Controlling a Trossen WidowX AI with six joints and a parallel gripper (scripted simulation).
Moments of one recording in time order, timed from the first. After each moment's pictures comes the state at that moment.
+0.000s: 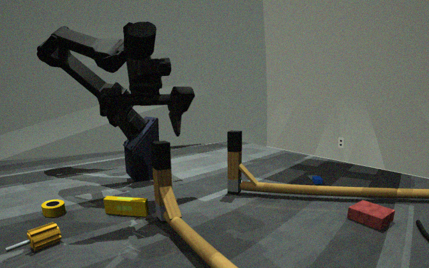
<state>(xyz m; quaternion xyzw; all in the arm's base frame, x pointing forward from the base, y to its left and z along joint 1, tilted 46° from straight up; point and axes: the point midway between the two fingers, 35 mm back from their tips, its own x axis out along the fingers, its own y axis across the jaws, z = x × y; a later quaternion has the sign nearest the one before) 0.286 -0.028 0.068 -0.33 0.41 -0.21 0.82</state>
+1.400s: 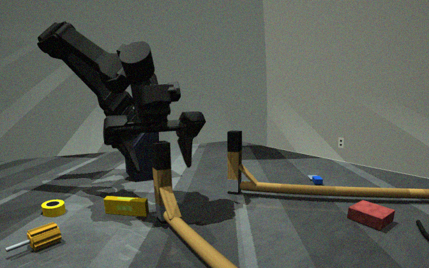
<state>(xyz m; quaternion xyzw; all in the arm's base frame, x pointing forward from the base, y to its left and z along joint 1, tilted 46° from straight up) 0.324 -0.068 0.033 -0.33 0.41 -0.21 0.82</state>
